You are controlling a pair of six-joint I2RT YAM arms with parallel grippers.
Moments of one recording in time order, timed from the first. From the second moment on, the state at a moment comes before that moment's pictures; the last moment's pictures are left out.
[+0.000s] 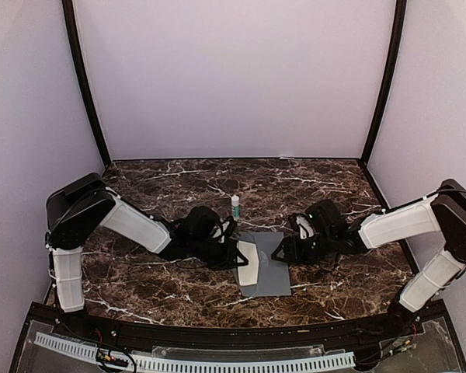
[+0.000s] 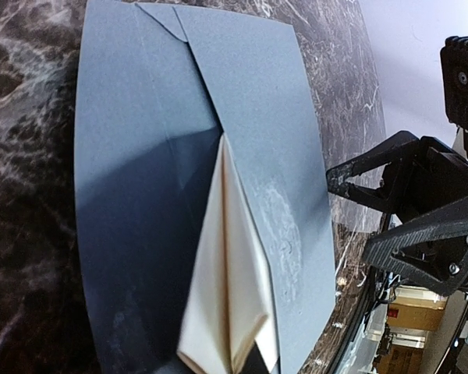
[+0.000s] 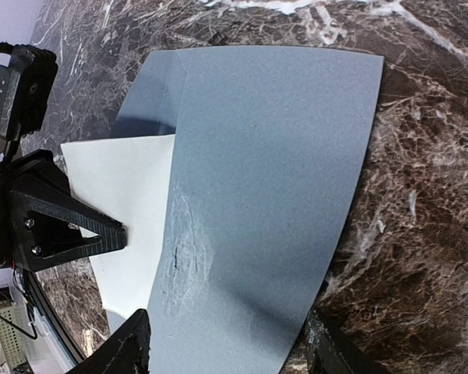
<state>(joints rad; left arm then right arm) -0.89 2.00 0.96 0.33 0.46 -0.90 0.73 1.55 0.62 0.04 -0.31 0.66</state>
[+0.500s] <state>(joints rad) -0.90 2.03 1.01 0.30 0.45 -0.88 0.75 1.56 0.63 0.04 -0.31 0.67</state>
